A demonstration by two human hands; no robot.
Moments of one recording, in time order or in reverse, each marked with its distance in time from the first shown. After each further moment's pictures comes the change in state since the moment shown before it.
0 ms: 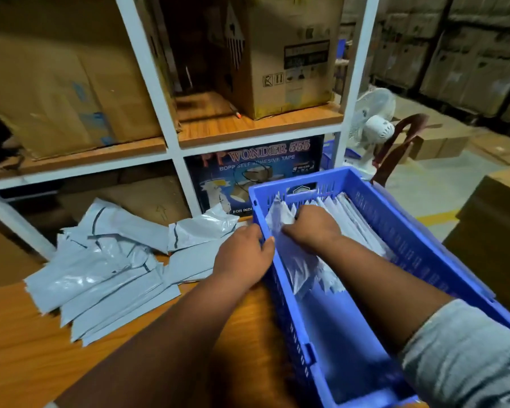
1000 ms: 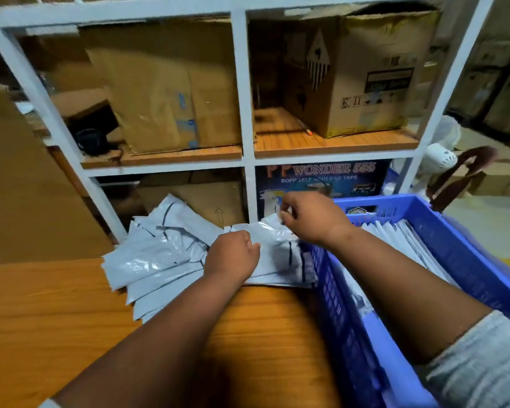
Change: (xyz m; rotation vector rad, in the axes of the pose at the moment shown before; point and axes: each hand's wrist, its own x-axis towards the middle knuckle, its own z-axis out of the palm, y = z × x) left_hand -0.020 -0.109 -0.087 0.079 0.134 -0.270; right_hand -0.015 -0.141 -0.010 -0.101 0.131 -0.630
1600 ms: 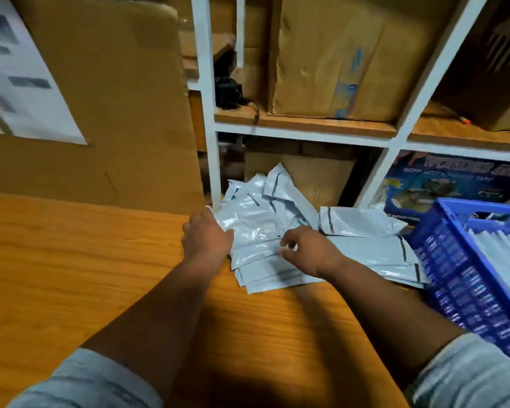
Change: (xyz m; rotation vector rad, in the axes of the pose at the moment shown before) left_hand 0.026 -0.343 -0.064 -0.061 0.059 -0.444; right_hand 0.030 -0.234 0.201 0.156 -0.359 -0.001
